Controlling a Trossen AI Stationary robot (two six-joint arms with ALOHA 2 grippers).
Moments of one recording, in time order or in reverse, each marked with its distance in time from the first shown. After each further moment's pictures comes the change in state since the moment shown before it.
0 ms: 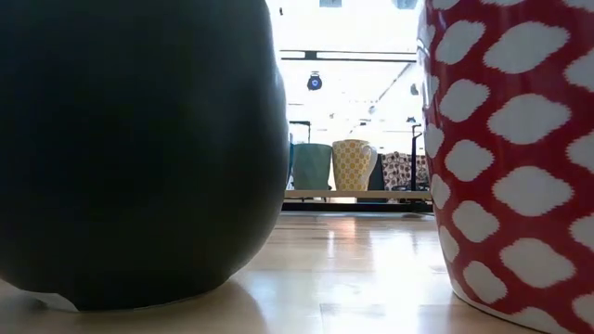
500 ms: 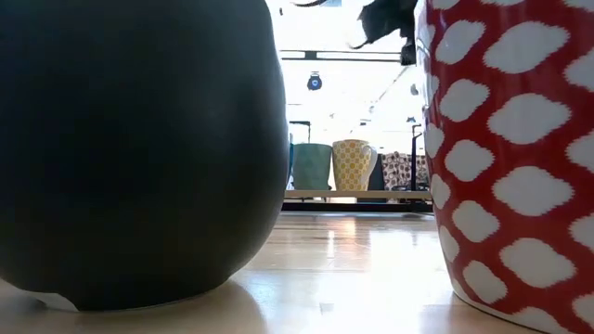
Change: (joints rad) left arm -0.059 -0.020 -0.001 0.005 0.000 -0.121; right arm -0.228 0.718 0.722 -0.572 0.031 -0.516
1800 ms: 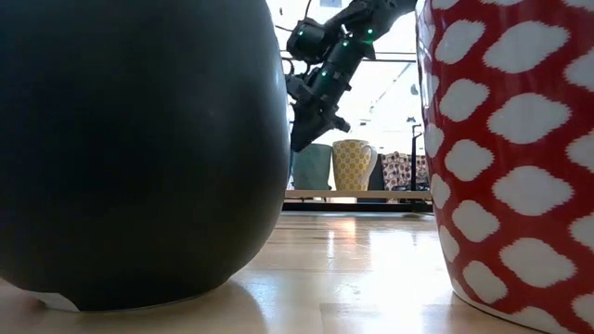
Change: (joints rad) left arm -0.154 0.000 -0.177 -0.052 0.030 -0.212; right arm -0.273 0.247 -0.036 0.908 0.023 0.127
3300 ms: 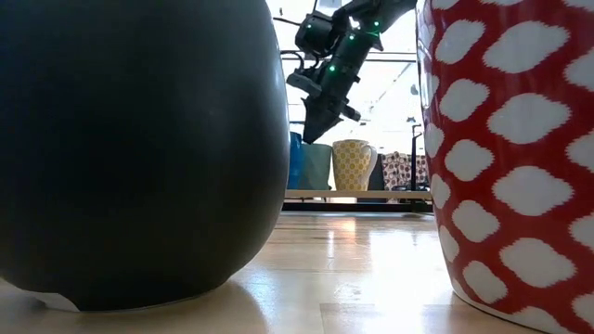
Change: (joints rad) left arm 0.000 0.000 0.000 -0.002 0.000 0.003; right arm -0.033 -0.054 0.001 -0.050 0.118 -0.015
